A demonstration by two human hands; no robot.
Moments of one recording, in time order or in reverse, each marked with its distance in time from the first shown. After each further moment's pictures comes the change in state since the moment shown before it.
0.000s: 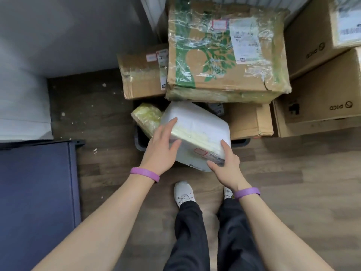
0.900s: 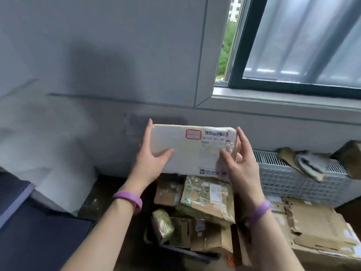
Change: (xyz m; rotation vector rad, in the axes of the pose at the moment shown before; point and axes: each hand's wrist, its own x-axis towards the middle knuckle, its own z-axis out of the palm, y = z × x) left_hand -0.262 0.279 -0.348 -0.507 0.790 0.372; right_hand -0.386 -0.371 -0.211 0.297 0.287 -1.040
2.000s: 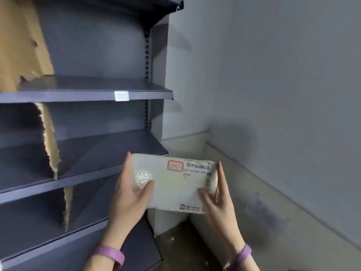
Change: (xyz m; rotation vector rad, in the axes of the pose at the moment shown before) left_hand -0.123 -0.029 -0.331 0.186 0.981 -0.082; right_hand -0.081 -0.138 0.355 0.278 -0.943 -0.355
